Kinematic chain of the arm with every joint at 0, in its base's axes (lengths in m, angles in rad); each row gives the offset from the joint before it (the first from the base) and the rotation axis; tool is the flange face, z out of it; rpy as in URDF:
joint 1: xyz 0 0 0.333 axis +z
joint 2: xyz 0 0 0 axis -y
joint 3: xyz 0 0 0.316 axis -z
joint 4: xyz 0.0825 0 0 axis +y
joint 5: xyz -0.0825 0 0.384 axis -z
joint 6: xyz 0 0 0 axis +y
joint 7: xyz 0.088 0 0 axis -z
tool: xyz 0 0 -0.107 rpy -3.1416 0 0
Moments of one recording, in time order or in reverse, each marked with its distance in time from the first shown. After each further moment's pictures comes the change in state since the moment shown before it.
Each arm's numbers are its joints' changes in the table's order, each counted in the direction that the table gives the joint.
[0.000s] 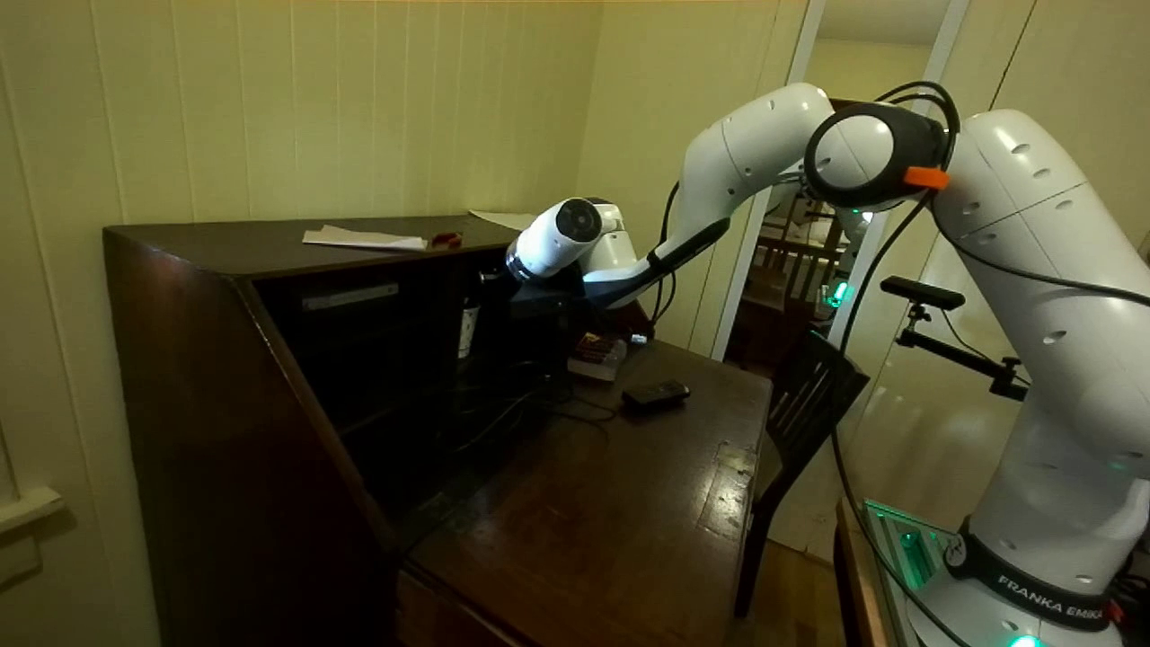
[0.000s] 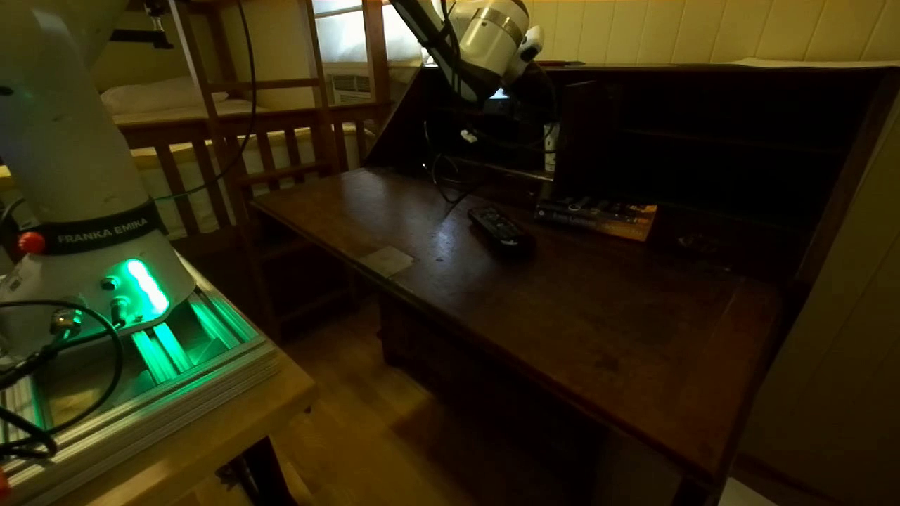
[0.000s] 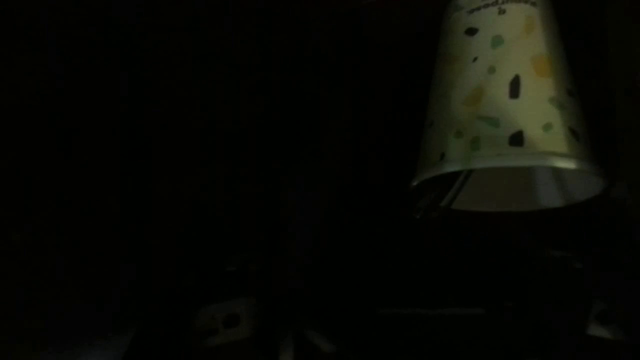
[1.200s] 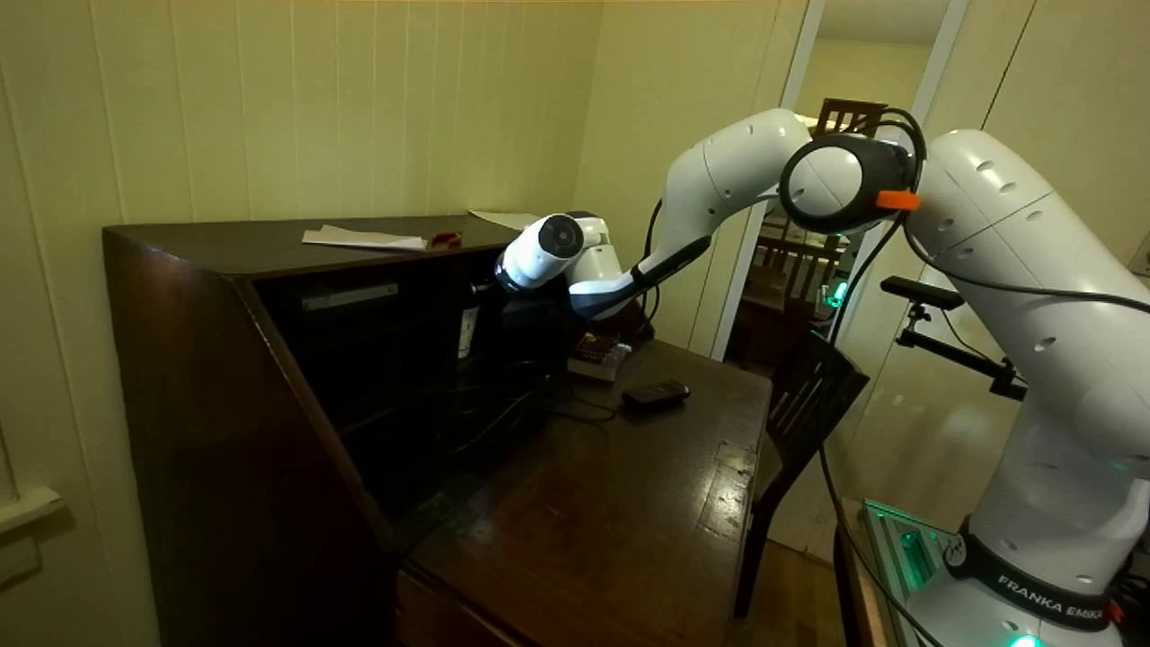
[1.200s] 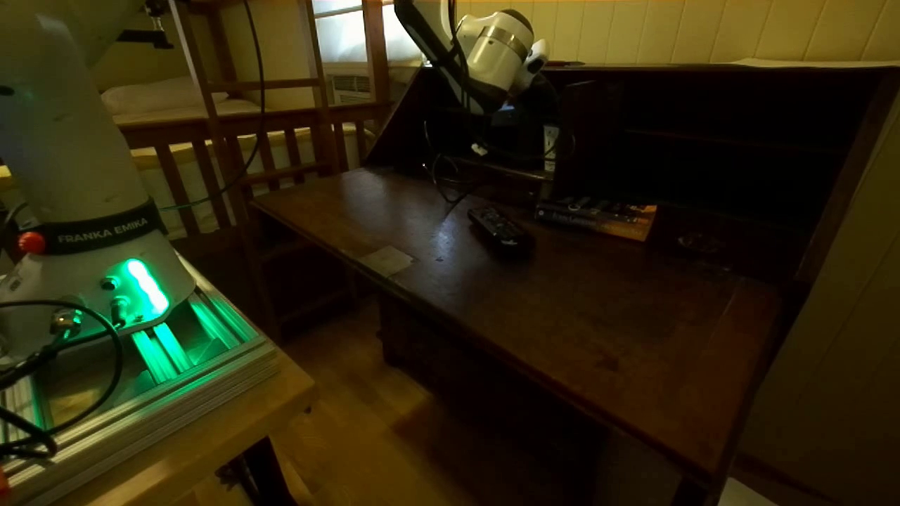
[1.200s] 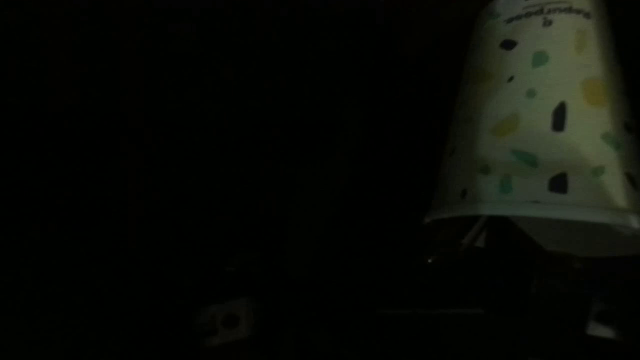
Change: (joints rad) arm 0.008 -0.112 -0.002 -0.129 -0.004 0.049 -0.067
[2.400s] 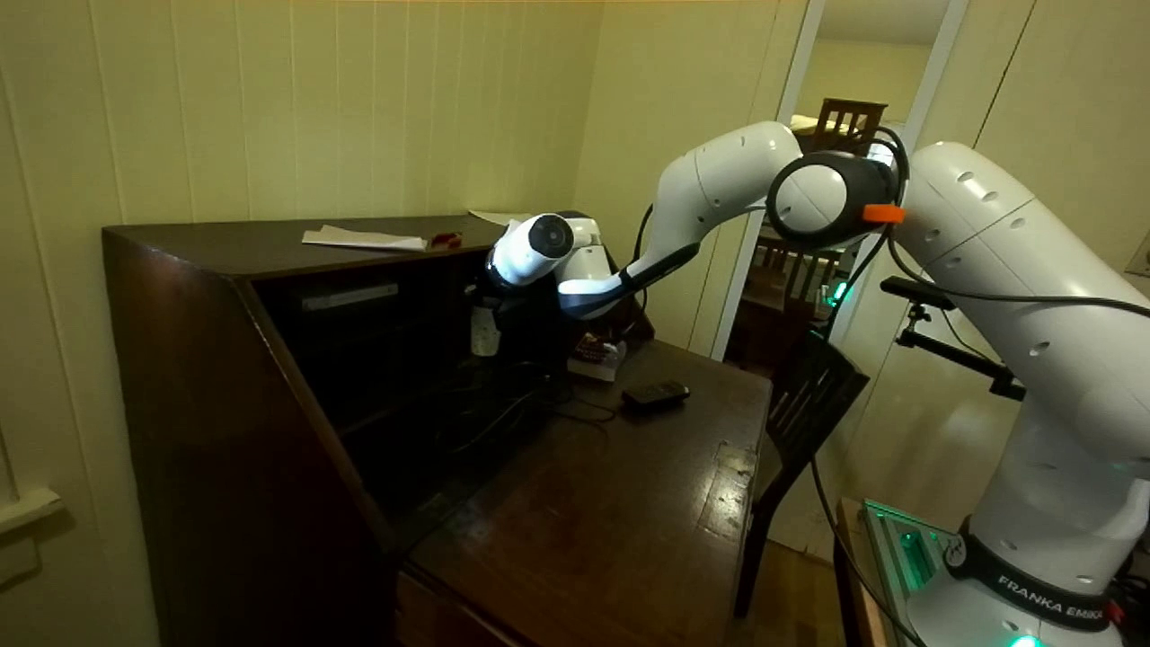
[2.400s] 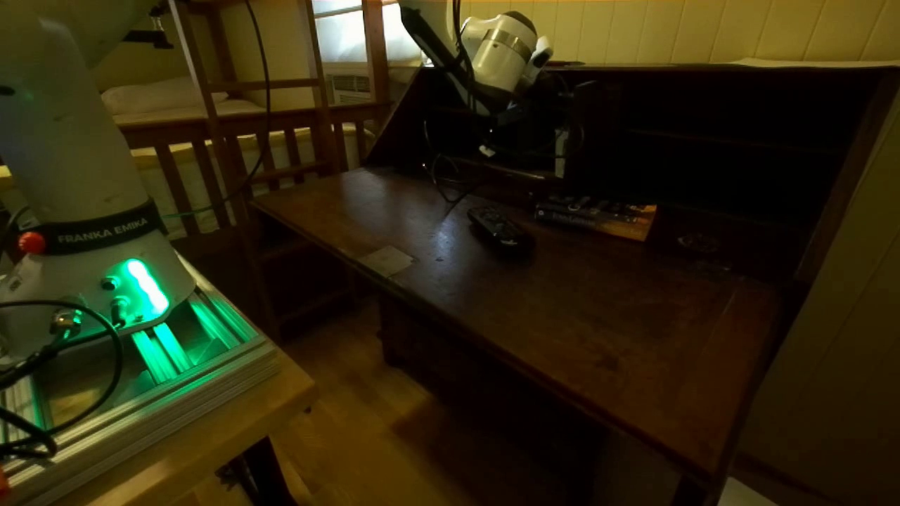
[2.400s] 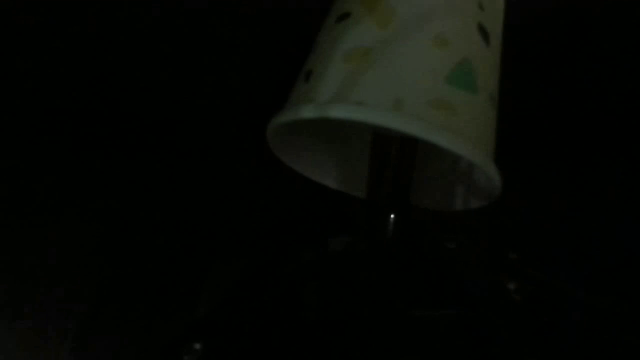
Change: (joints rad) arm 0.002 -0.065 -0.014 -0.110 -0.007 0.006 -0.180
